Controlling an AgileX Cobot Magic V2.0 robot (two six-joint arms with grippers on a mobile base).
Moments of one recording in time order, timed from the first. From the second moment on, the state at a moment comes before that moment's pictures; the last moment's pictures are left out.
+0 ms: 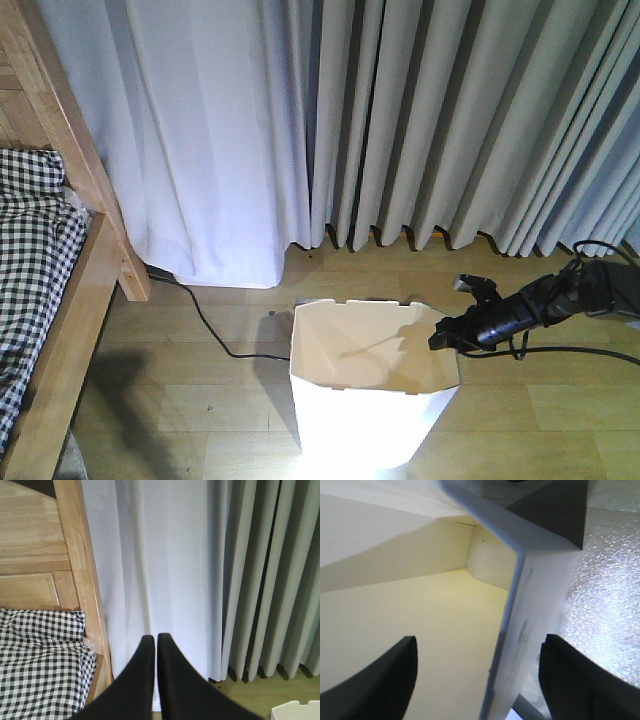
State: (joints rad) left arm 0.00 -0.01 0.03 0.02 0.21 0.00; right arm -0.20 3.11 -1.88 0.92 0.65 -1.13
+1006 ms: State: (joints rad) left arm 0.00 -0.01 0.03 0.02 0.21 0.00; right arm -0.20 1.81 -0.90 0.93 0.27 -1.27
